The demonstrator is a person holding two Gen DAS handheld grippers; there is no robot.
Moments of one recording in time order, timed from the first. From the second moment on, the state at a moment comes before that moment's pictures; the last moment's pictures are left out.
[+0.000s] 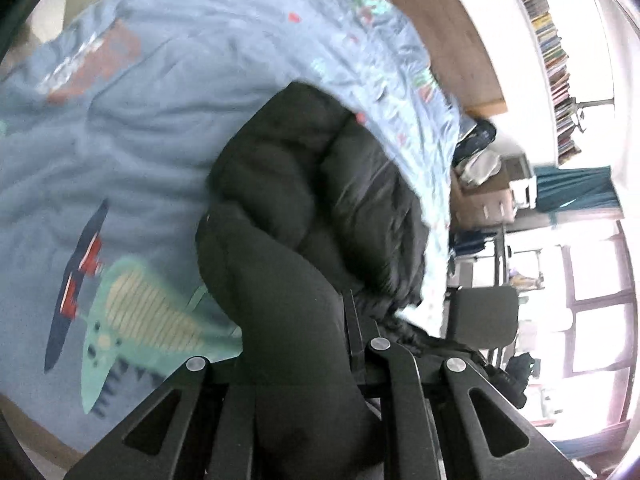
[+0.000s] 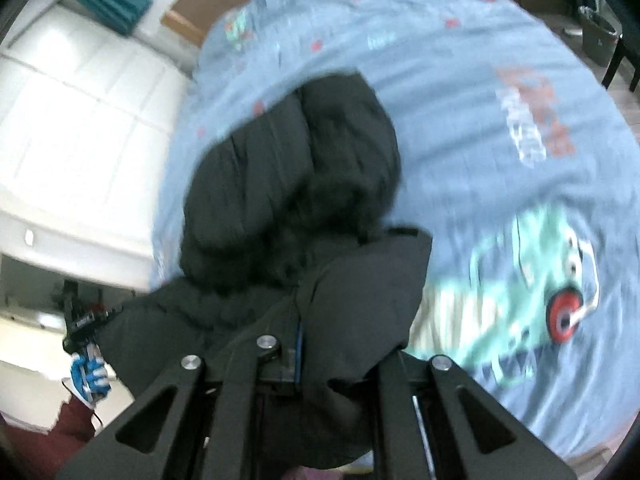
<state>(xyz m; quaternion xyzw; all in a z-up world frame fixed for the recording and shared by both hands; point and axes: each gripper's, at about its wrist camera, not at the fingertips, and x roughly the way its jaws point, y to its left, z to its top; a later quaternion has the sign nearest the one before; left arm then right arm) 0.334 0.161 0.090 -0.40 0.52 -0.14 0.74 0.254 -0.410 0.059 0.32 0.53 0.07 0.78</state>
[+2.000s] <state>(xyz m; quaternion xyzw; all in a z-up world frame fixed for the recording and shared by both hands) 0.578 0.162 0.139 -0.28 0.45 -0.06 0.85 0.531 -0.473 0.075 0.45 0.41 -0.08 0.79</state>
